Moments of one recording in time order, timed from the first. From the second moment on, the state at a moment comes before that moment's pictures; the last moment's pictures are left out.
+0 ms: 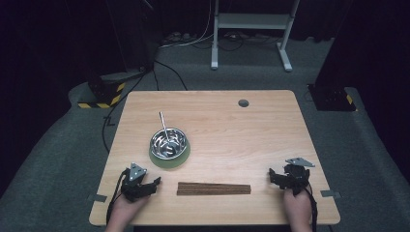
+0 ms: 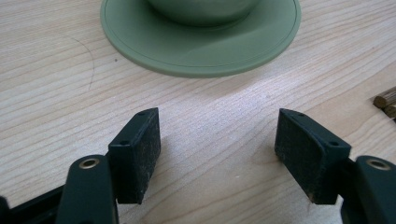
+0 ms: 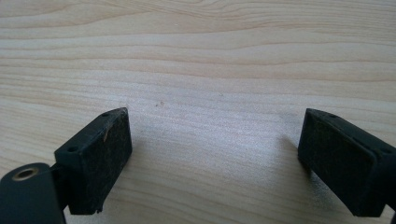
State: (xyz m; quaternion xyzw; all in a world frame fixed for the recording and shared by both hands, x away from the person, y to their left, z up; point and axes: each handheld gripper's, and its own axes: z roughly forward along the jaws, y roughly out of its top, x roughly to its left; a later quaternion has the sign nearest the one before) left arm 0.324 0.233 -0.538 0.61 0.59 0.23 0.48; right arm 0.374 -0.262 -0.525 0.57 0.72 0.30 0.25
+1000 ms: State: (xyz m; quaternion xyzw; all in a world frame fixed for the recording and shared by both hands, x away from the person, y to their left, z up) left arm 0.325 0.233 -0.536 0.62 0.59 0.22 0.47; right arm 0.374 -0.263 -0.525 0.57 0.72 0.30 0.25
